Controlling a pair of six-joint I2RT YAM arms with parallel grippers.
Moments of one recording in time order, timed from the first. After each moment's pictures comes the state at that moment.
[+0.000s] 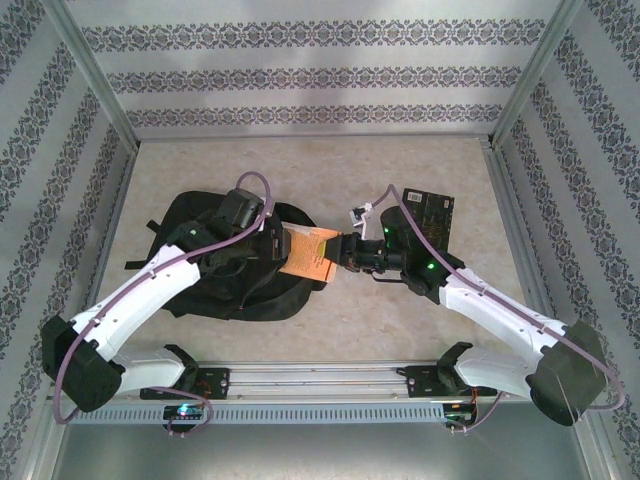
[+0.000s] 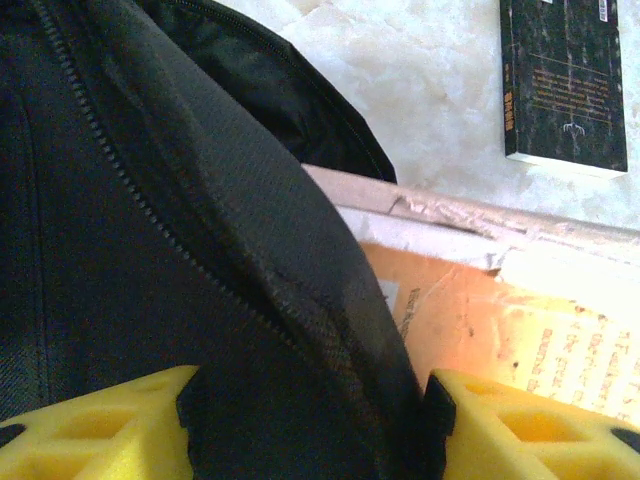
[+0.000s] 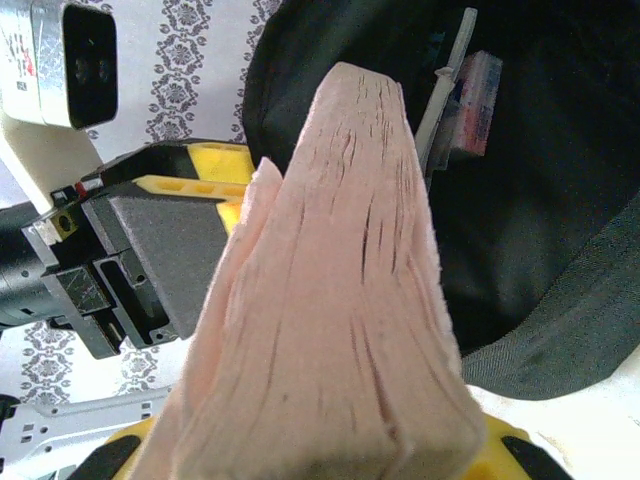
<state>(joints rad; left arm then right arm) -0.58 1.24 1.12 -0.75 0.07 -0.51 0.65 1.13 0.77 -0.08 -0.59 0.99</state>
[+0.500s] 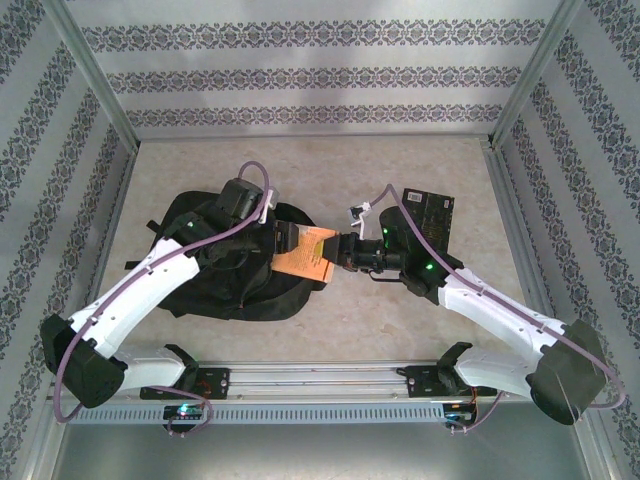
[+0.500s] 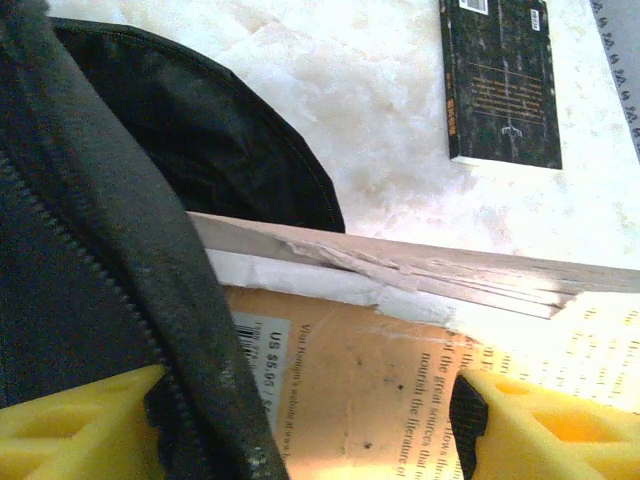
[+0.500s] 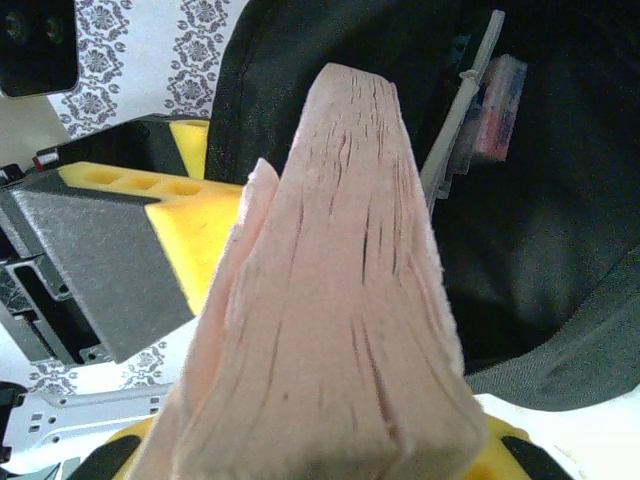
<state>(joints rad) -0.58 1.26 1.22 -0.80 0.14 -0.49 0.67 1.13 0.77 -0.04 -0.59 0.99</state>
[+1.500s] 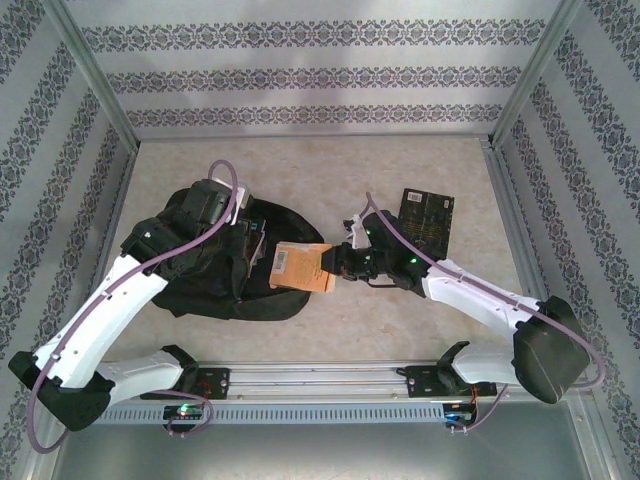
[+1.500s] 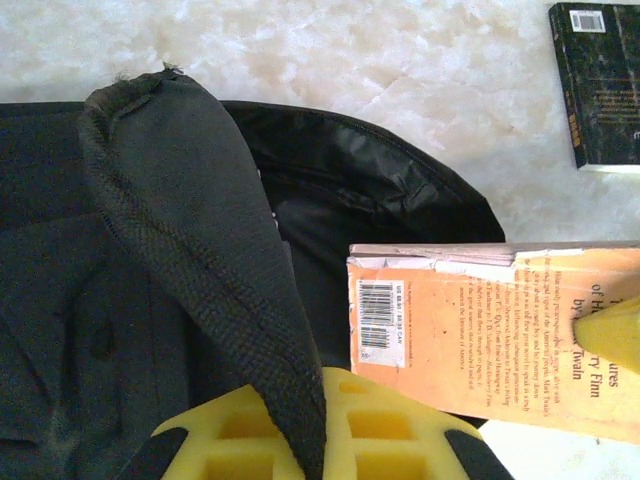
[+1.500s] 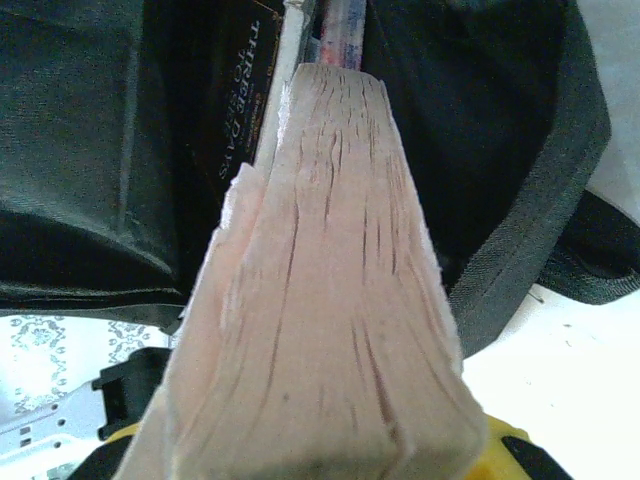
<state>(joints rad) -0.57 1.12 1.33 -1.06 -0.14 -0.30 0.67 1.27 0.77 -0.17 -0.55 0.91</state>
